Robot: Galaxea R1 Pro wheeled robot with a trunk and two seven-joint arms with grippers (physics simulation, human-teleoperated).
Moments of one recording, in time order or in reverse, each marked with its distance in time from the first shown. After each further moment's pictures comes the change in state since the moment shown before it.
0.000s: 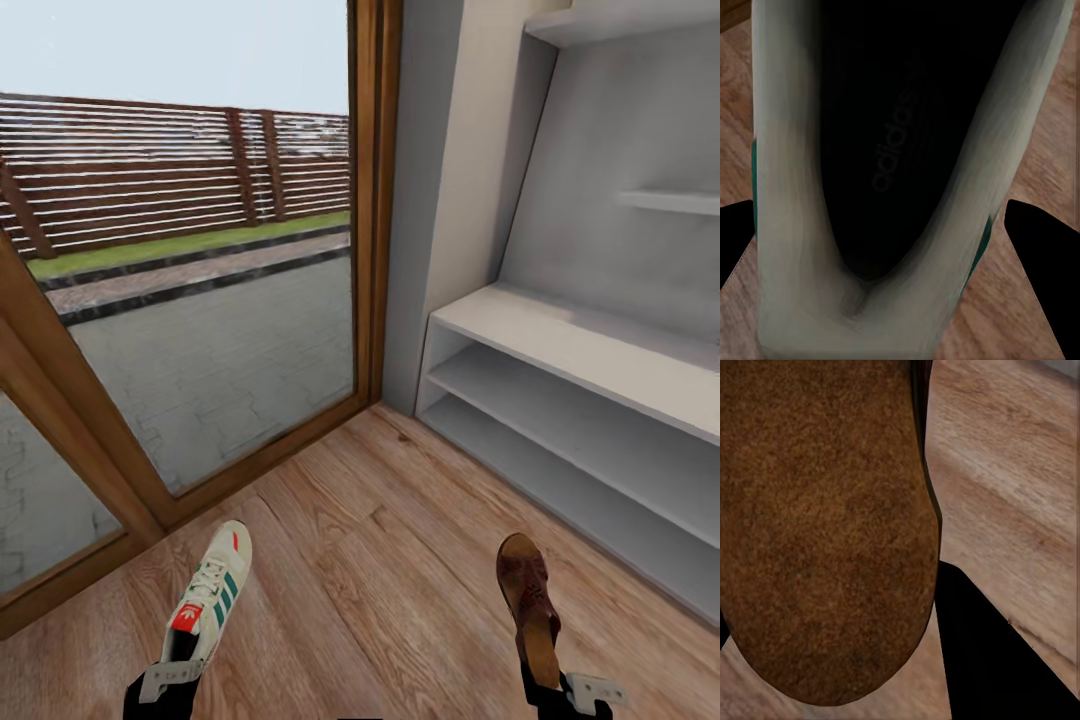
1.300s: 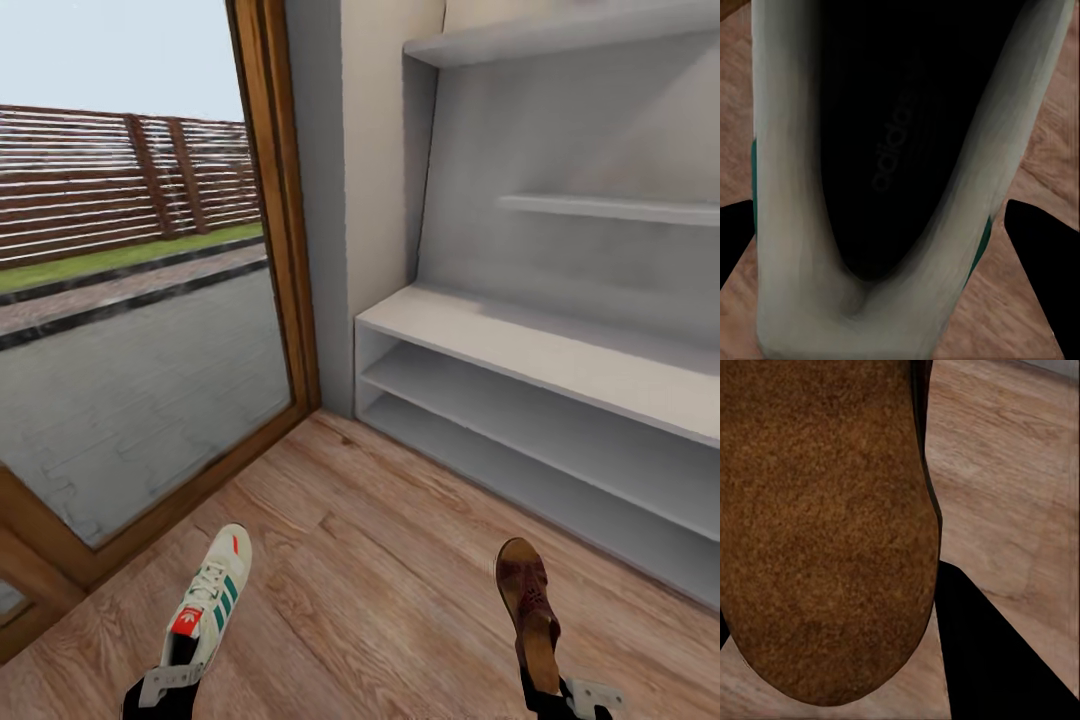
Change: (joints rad) left arm 0.003 -0.001 0.000 0.010 0.001 -0.001 0.001; right arm 0.000 0.000 -0.001 0.019 -0.001 0.002 0.001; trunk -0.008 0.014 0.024
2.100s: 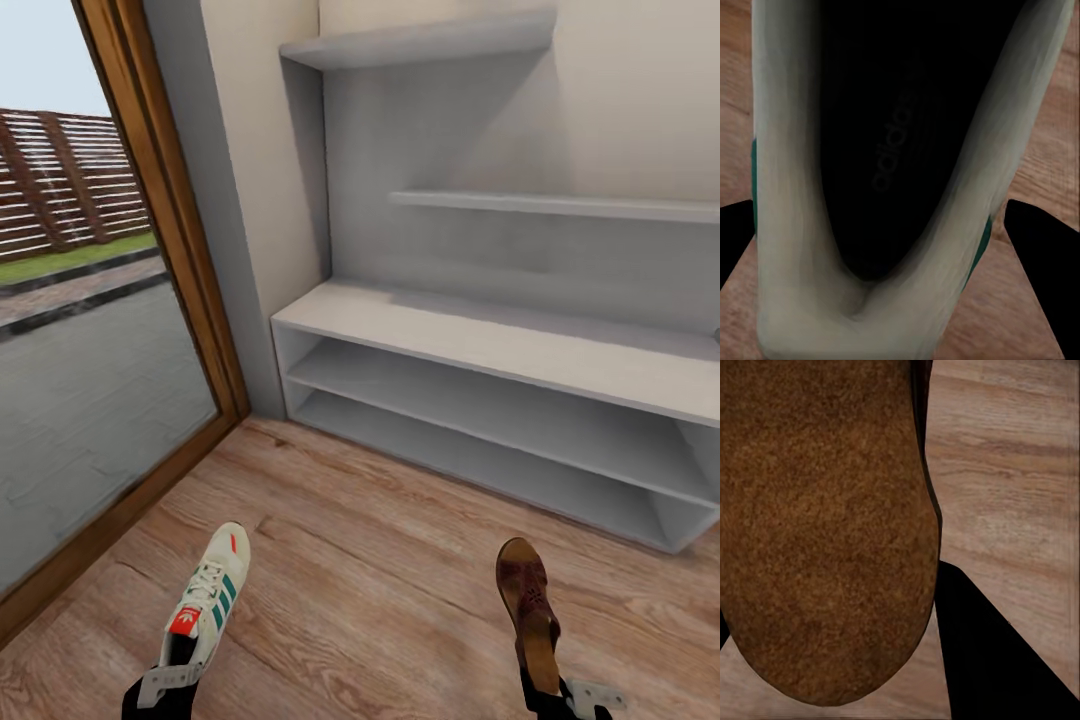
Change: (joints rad) left arm 0.003 0.000 0.000 0.000 0.013 -0.017 0.000; right arm 0.000 0.000 0.000 0.000 0.000 0.000 0.000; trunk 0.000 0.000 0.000
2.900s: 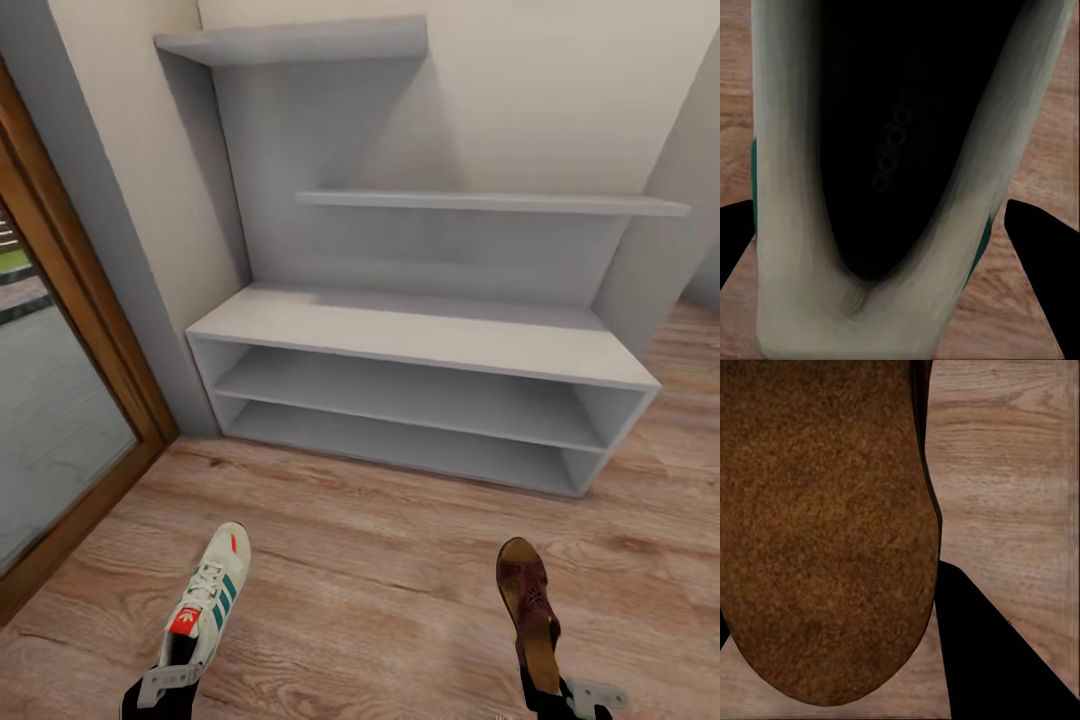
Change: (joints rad) left arm 0.000 0.000 -0.001 -0.001 0.000 0.000 -0.001; right arm 0.000 0.000 0.000 -0.001 -0.001 0.000 0.000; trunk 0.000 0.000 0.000
